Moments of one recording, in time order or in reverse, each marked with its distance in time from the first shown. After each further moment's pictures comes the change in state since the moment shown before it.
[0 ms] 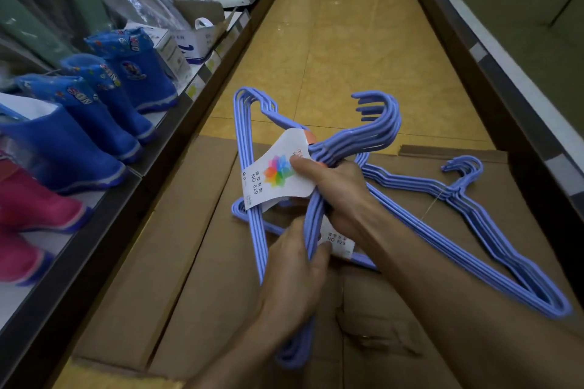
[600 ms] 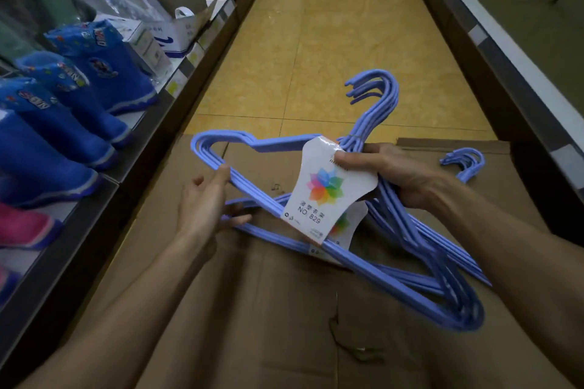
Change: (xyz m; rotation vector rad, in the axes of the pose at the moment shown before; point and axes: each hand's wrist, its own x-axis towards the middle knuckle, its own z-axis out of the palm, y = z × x) left_hand 0.110 -0.049 -0.048 -0.545 0.219 -0.666; right_hand 0.045 -0.044 -0.099 -0.309 -0.292 0.136
